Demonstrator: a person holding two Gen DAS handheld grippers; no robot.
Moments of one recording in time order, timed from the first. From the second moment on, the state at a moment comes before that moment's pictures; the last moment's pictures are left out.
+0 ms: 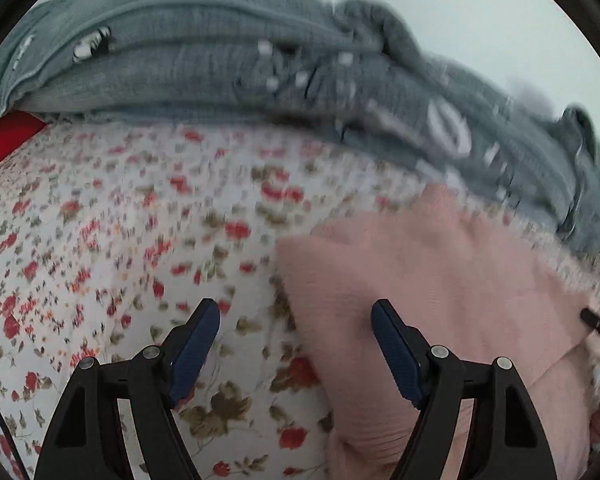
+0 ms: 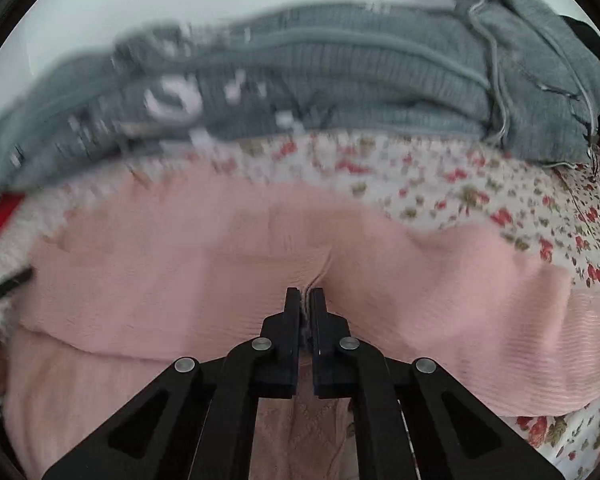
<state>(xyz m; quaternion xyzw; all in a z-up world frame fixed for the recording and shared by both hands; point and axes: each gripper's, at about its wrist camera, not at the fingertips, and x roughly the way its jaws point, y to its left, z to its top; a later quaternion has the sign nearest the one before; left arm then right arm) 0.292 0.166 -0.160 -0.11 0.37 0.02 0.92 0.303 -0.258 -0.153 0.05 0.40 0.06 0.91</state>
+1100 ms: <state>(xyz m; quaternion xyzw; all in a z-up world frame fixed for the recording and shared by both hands) 0.158 0.134 -0.172 -0.11 0.43 -0.04 0.90 0.127 -0.266 -0.153 0.02 0.42 0.06 0.90</state>
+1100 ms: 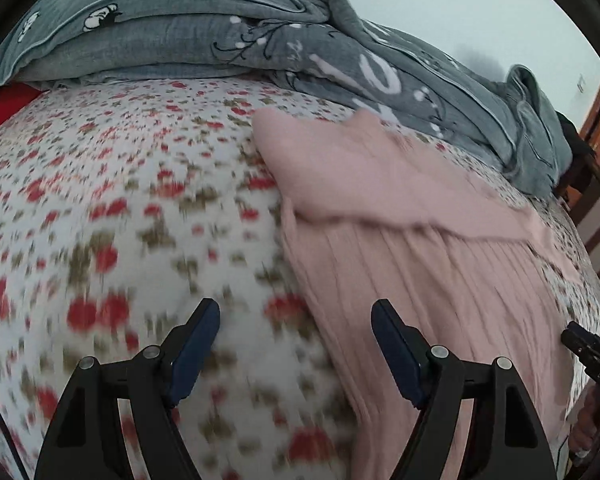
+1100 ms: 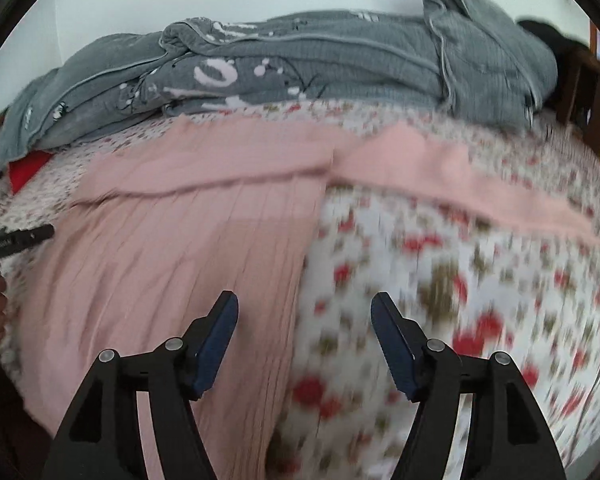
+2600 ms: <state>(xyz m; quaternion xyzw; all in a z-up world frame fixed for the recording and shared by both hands) 0.025 0.106 -0.184 -0.06 0.46 -0.05 0.88 0.001 -0.278 -0.190 0.04 0.44 0.13 0.89</state>
